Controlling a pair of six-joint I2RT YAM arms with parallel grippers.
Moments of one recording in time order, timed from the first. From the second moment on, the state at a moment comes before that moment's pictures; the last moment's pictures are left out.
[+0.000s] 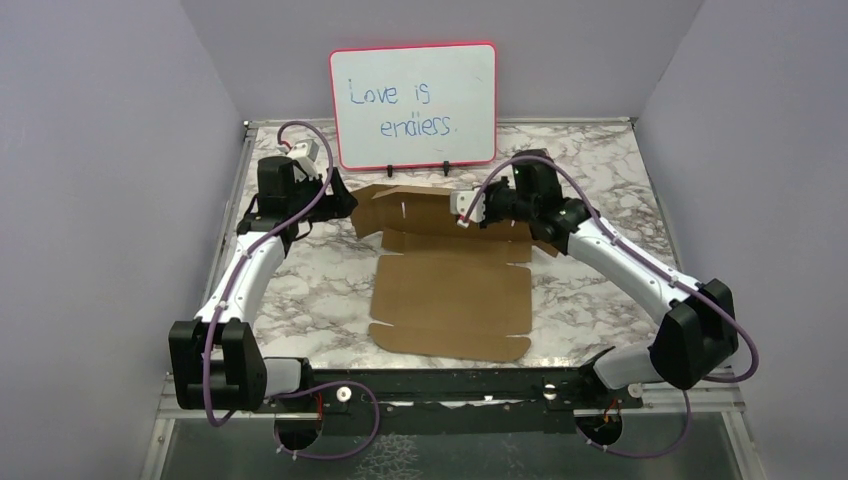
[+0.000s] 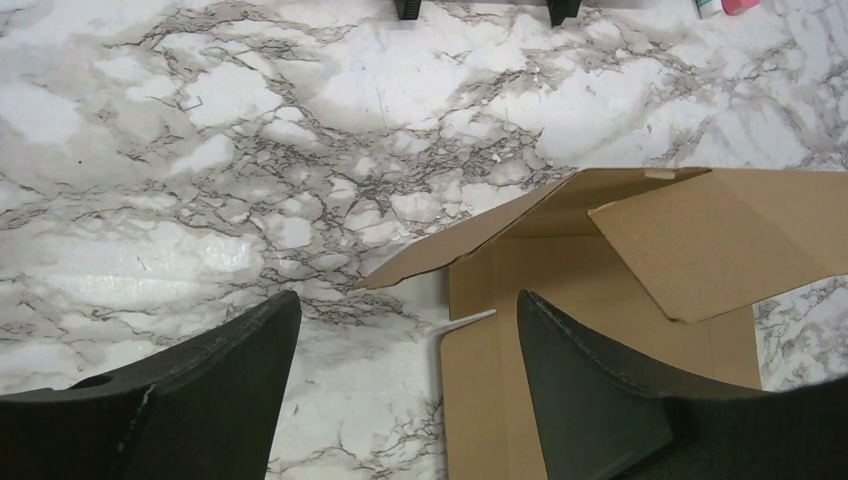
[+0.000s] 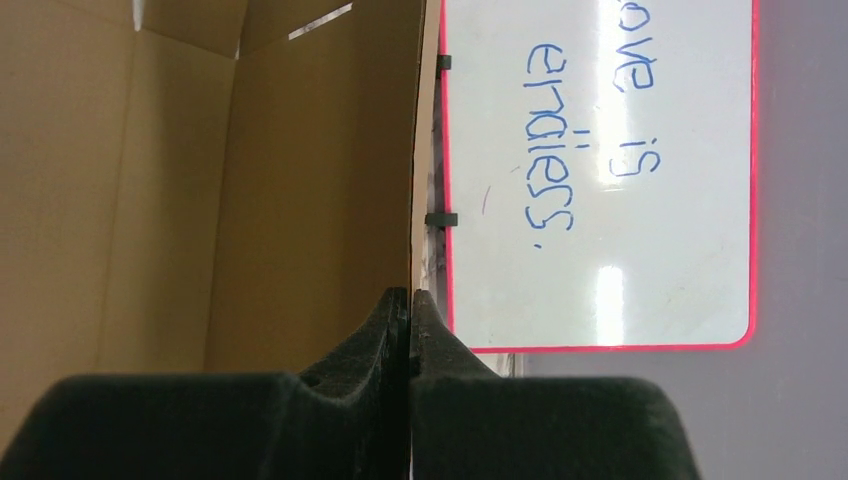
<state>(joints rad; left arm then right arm) -0.03 1.28 0.95 -0.24 0.36 -0.25 0.54 1.42 1.15 -0.24 -0.41 -1.21</state>
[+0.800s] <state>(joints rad) -0.02 1.28 0.93 -0.23 0.38 -0.26 0.60 1.34 0.96 -0.06 -0.26 -1.22</state>
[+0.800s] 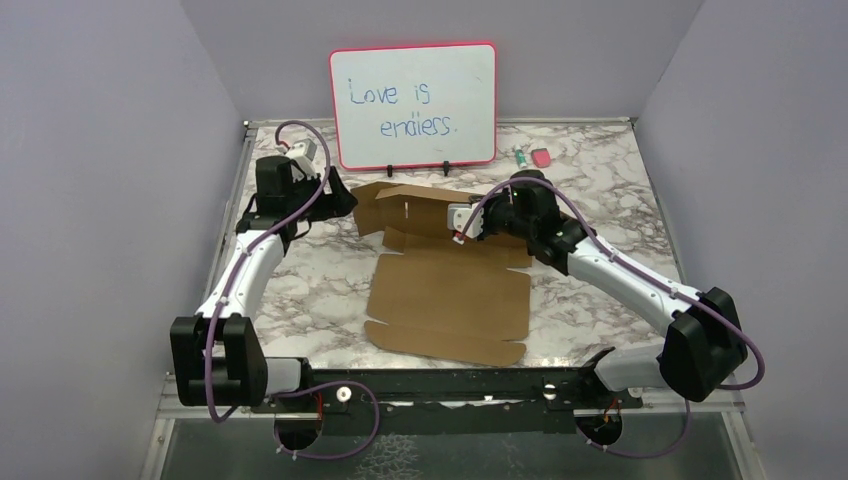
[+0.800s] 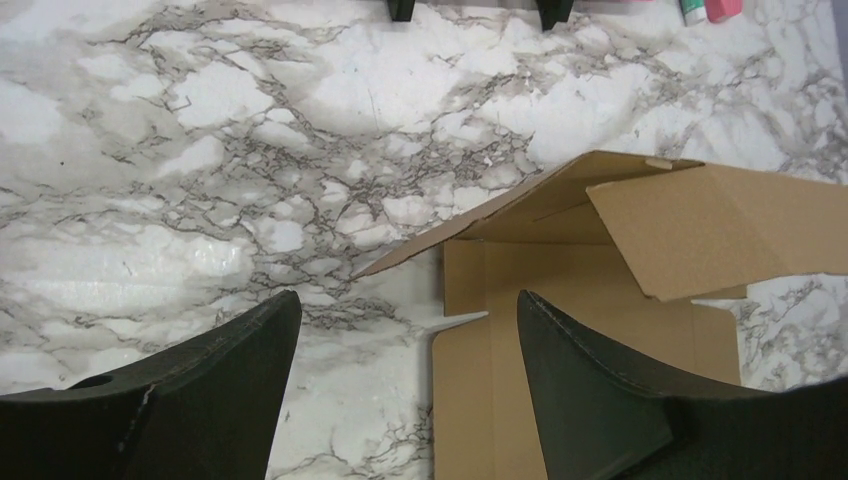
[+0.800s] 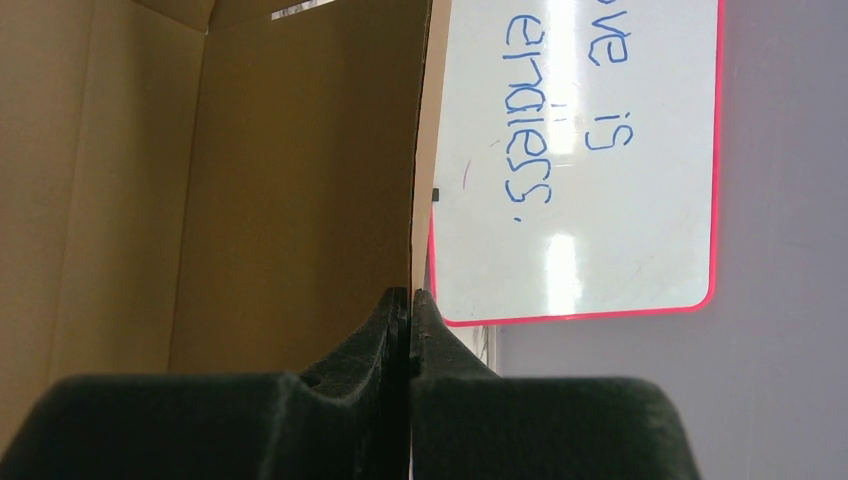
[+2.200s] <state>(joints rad) 0.02 1.77 1.20 -0.16 0.84 -0.28 0.61 1.35 0.96 -0.07 -0.24 -1.27</state>
